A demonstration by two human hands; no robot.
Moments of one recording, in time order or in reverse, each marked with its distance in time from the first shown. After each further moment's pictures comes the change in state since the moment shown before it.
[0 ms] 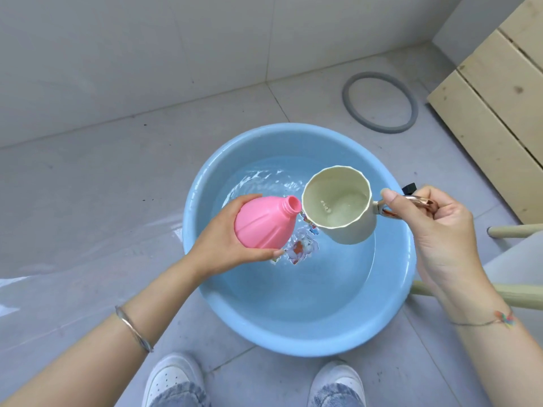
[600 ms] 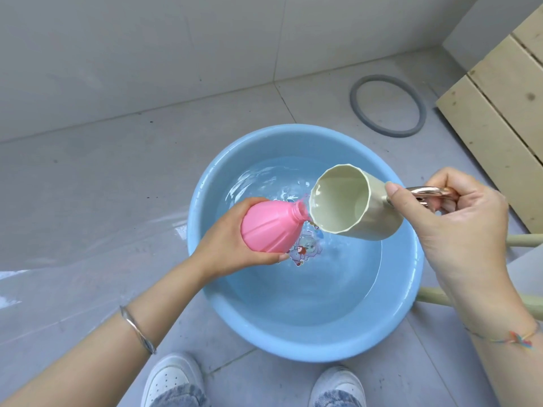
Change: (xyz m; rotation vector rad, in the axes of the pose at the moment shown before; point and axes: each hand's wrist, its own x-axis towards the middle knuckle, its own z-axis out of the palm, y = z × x) left_hand 0.001 0.000 0.002 0.038 0.002 0.024; right_hand -0.004 -0.029 0.013 -0.390 0.034 -0.252
